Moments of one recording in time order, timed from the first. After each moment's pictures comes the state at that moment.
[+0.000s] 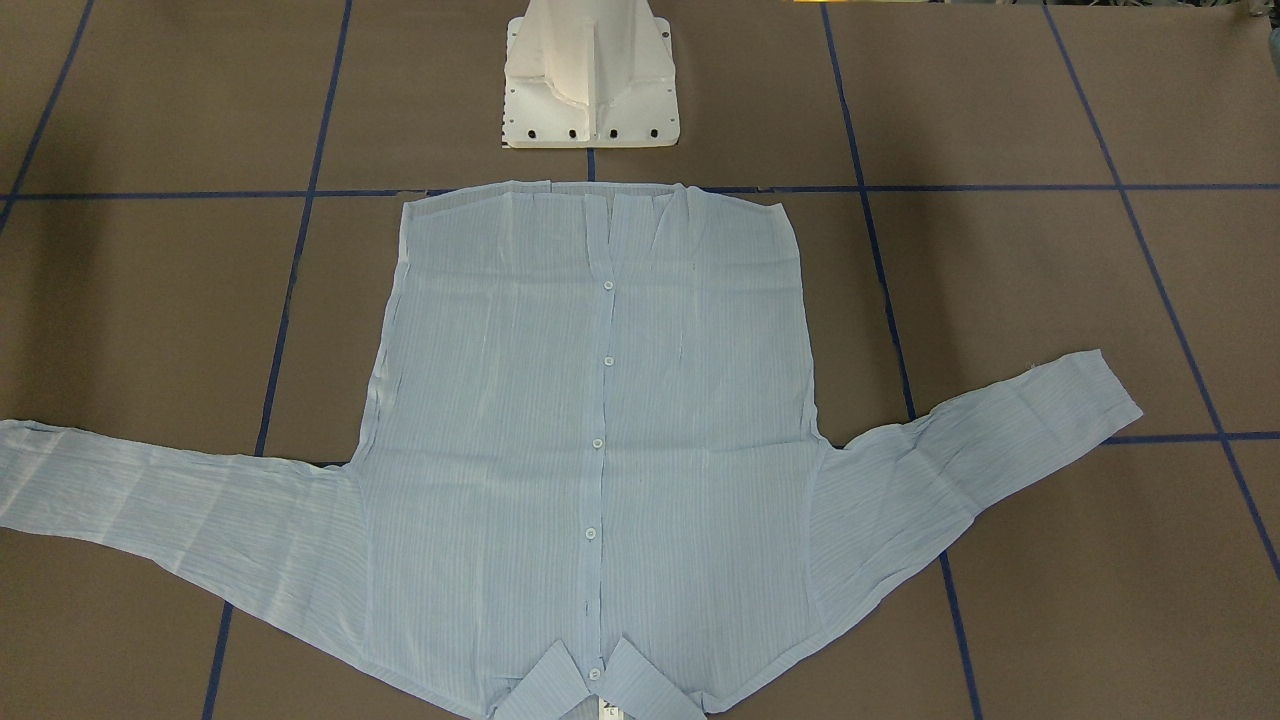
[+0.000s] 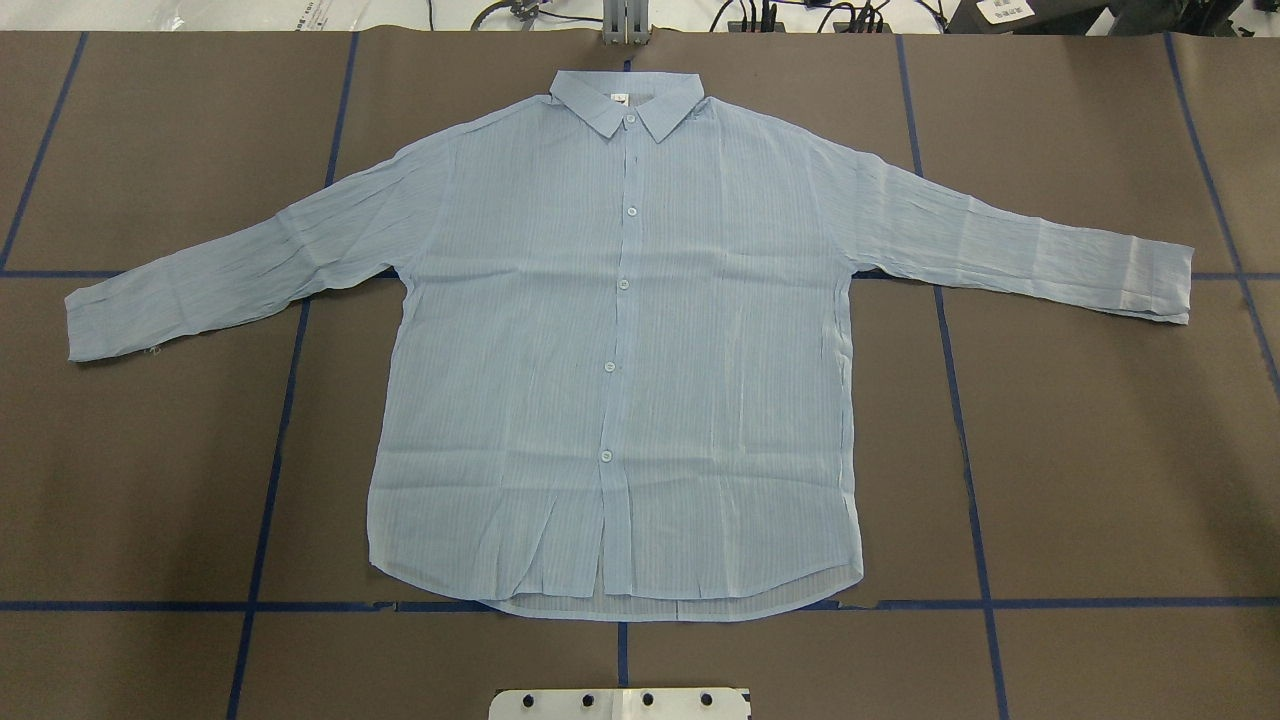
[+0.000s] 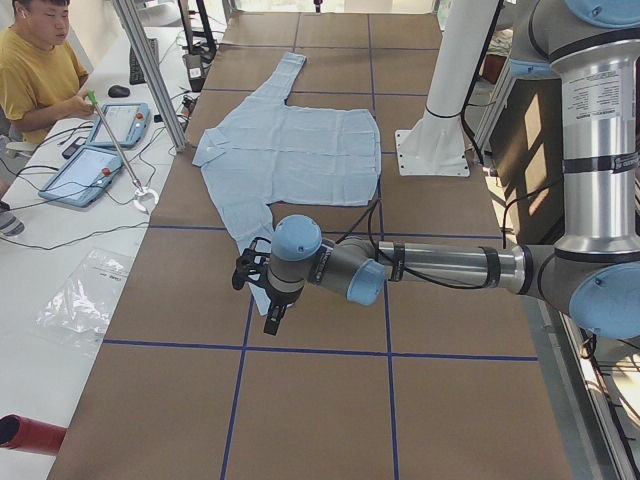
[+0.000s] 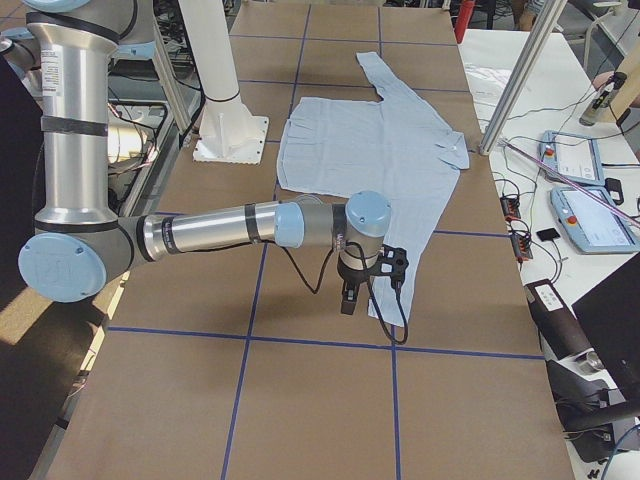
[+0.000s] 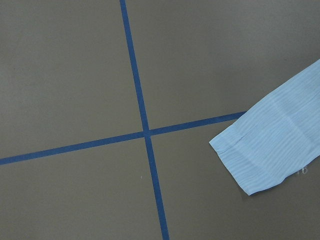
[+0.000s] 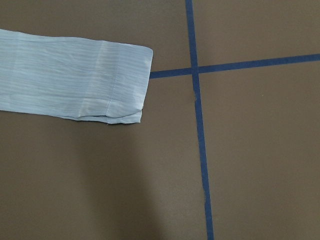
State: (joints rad) left arm -1.50 -1.44 -1.73 -1.93 -2.33 -0.14; right arm 1.49 -1.63 1.82 -1.73 2.34 0.19
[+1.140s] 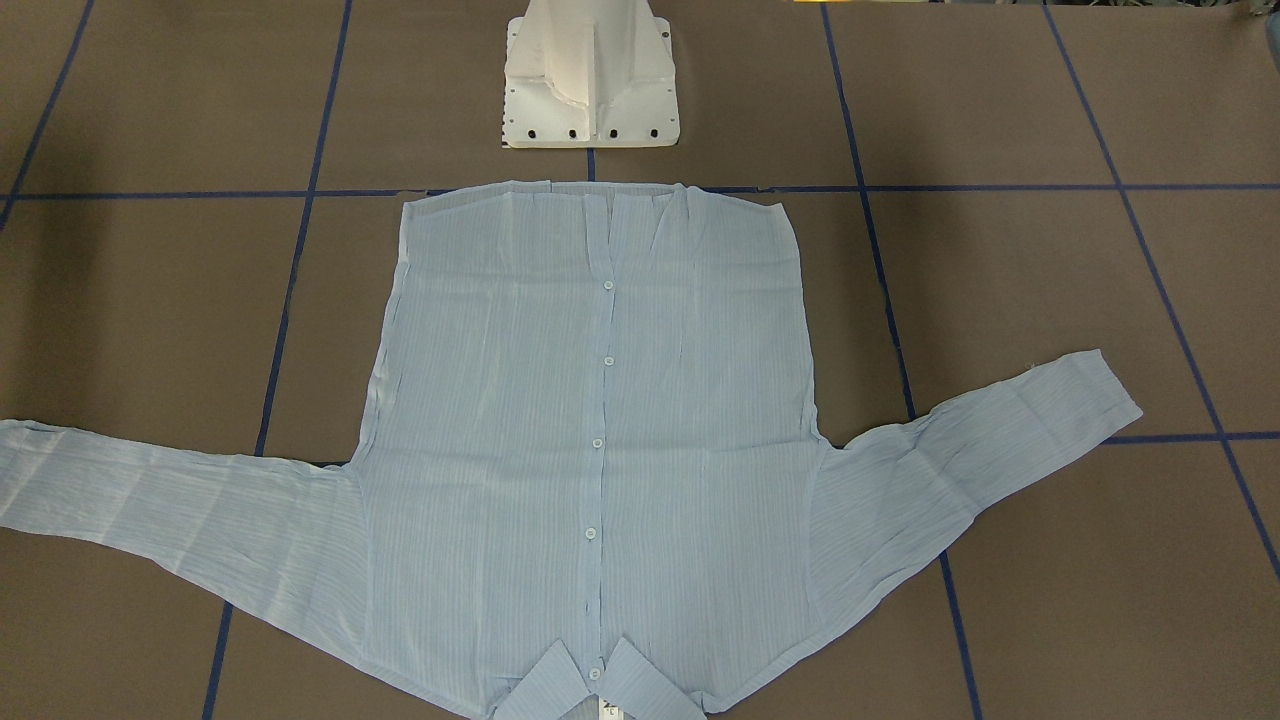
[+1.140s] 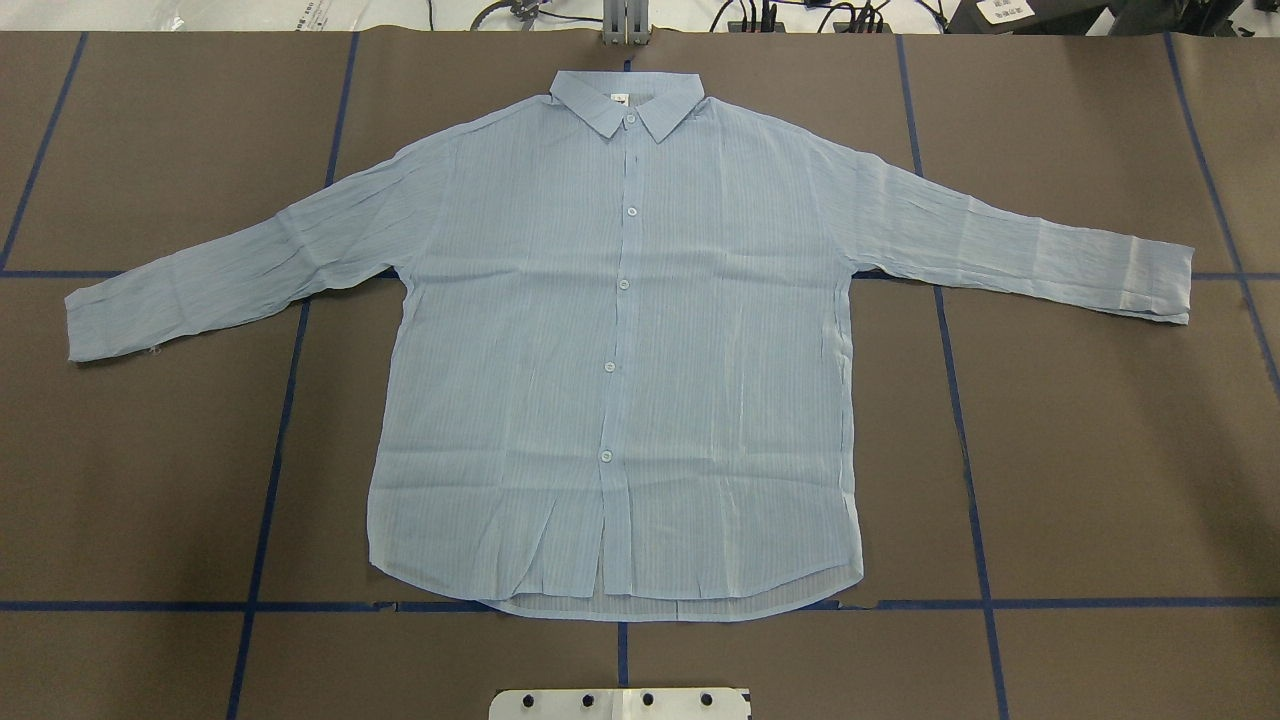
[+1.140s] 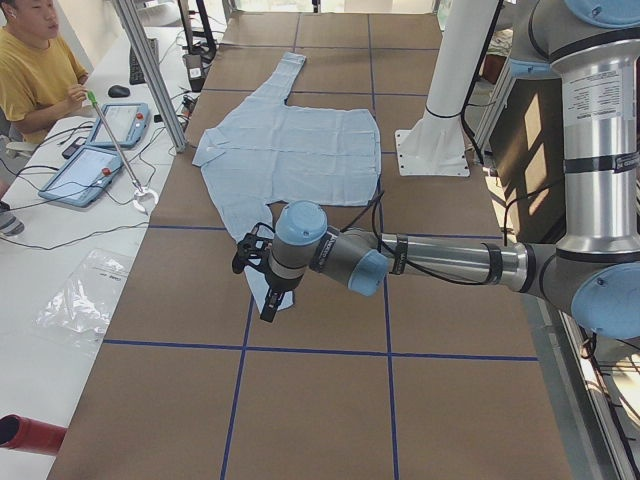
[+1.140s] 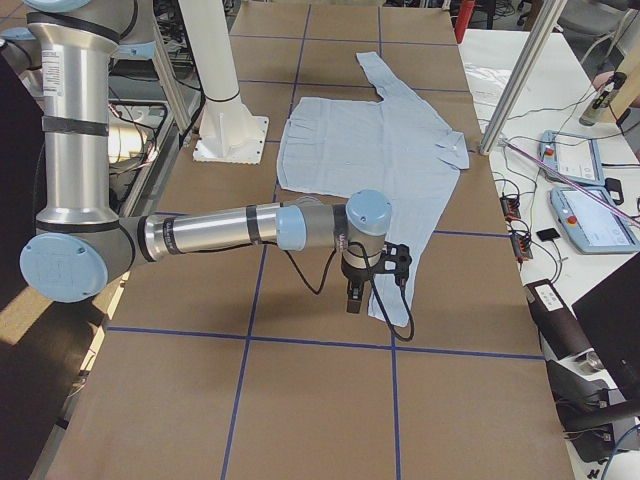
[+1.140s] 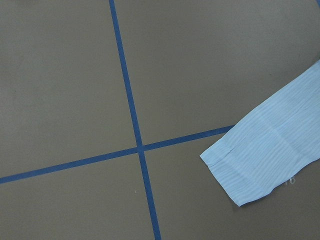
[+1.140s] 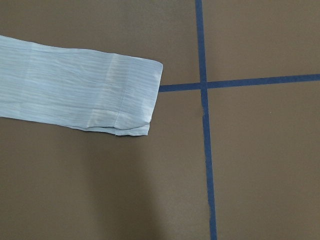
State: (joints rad) left arm -1.50 -1.43 -1.77 -1.98 -2.32 -0.14; right arm 1.47 -1.63 1.80 -1.65 2.35 0.21
